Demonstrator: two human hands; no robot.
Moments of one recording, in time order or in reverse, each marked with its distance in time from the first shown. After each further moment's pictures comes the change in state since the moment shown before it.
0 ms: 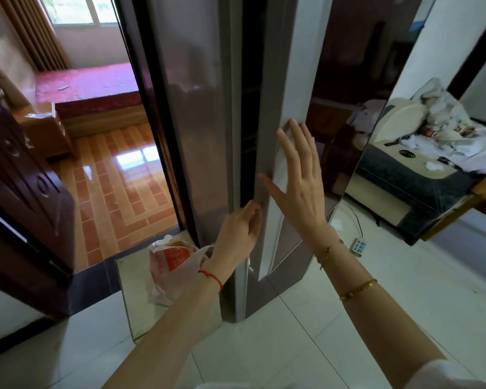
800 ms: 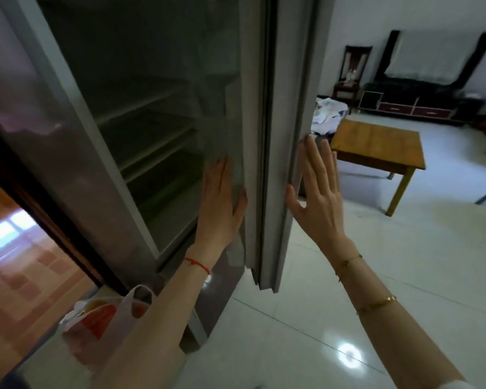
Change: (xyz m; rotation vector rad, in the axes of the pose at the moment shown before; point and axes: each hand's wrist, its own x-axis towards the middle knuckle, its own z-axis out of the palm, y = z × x) left_hand 0.020 0.132 0.053 -0.061 -0.011 0.441; right_hand -0.108 0.075 -0.178 -0.468 0.105 0.187
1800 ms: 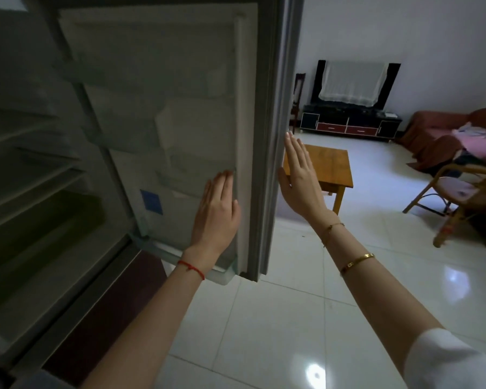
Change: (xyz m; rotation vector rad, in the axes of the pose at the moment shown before) left_hand 0.122 0.194 0.215 0.062 -0.081 0.185; right_hand 0.024 0.330 -0.032 0.026 -0.312 0.368
